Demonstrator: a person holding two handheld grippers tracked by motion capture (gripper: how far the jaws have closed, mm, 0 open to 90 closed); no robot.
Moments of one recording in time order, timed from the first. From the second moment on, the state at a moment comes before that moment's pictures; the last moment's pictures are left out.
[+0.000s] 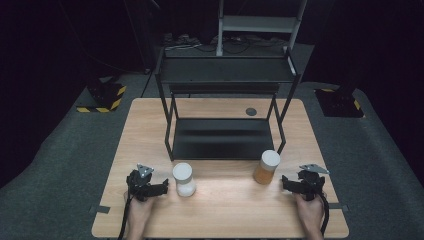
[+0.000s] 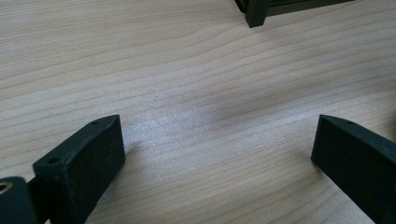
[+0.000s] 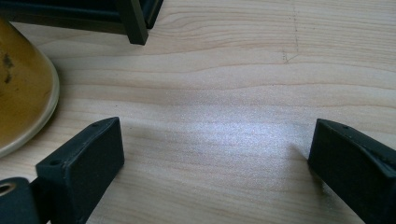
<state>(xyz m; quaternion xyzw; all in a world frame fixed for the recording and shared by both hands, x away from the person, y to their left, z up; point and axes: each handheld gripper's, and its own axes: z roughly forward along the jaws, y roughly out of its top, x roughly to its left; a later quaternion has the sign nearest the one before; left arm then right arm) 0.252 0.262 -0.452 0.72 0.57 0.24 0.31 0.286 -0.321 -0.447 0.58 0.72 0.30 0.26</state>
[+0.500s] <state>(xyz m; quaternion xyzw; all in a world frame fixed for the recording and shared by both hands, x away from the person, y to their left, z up) 0.249 0.273 -0.436 0.74 0.56 0.21 0.29 0.286 -0.321 -0.447 0.58 0.72 0.30 0.25</state>
